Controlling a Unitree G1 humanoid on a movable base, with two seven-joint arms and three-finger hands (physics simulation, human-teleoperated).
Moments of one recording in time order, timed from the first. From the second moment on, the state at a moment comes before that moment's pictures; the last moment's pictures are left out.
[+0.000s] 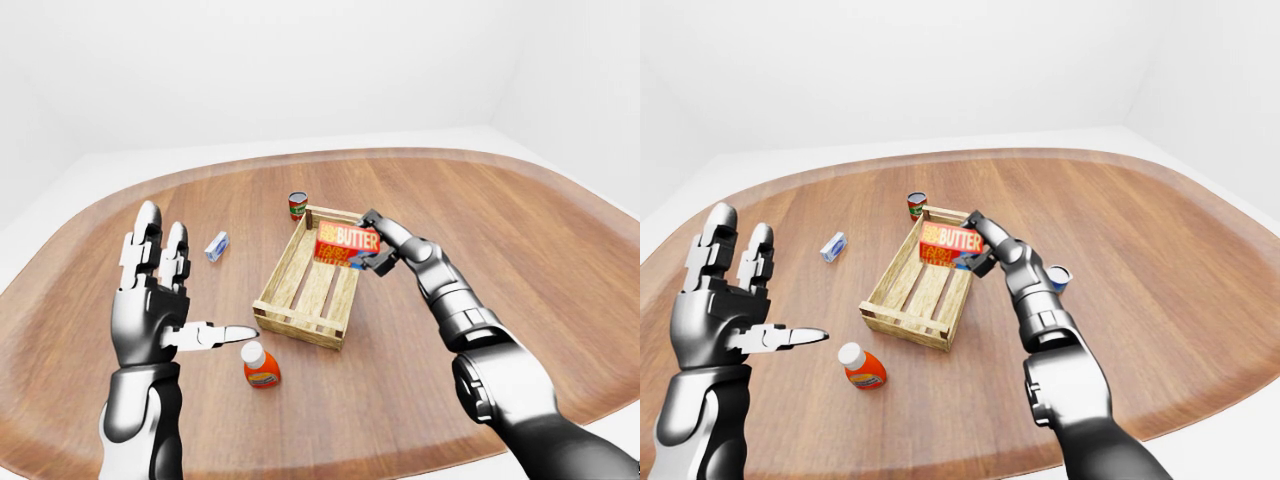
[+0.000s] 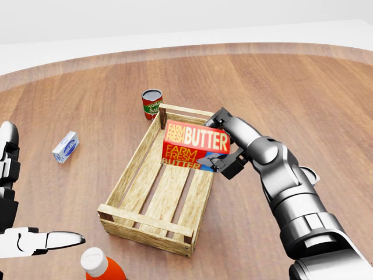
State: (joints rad) left arm 0.12 0.03 0.26 -0.59 -0.23 0.09 -0.18; right arm -0.90 -0.18 0.01 0.98 -0.48 0.09 0.34
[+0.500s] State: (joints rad) left arm 0.13 0.03 0.26 -0.59 -0.23 0.09 -0.18; right arm -1.02 -0.09 0.05 1.21 -0.46 0.09 0.24
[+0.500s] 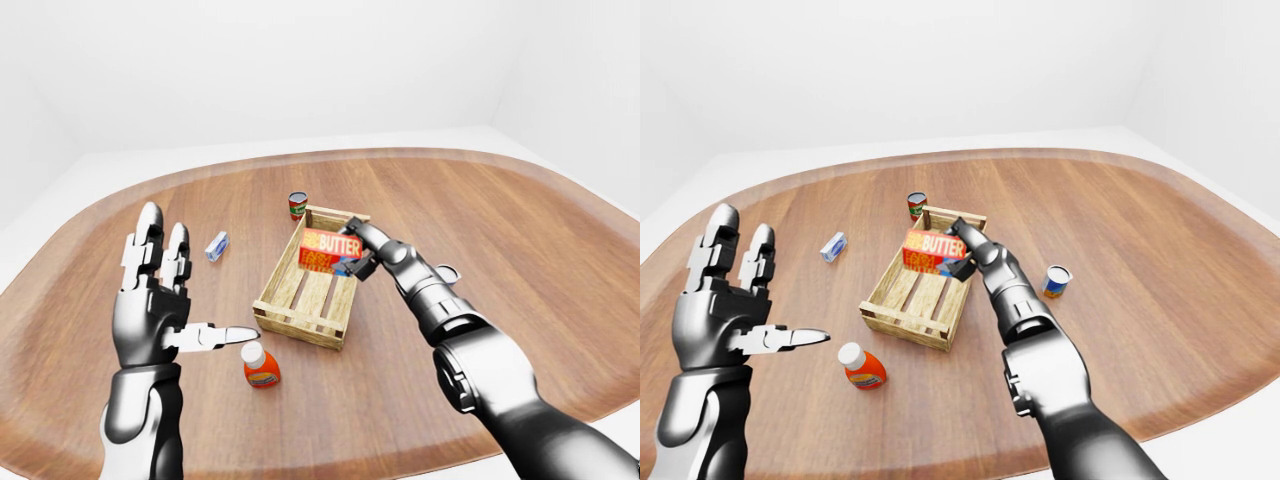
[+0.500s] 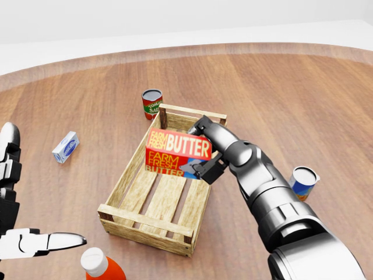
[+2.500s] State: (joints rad) left arm 0.11 0.04 0.27 -0.57 -0.23 0.09 -0.18; right arm -1.00 0.02 -0.02 1.32 -0.45 0.09 0.10
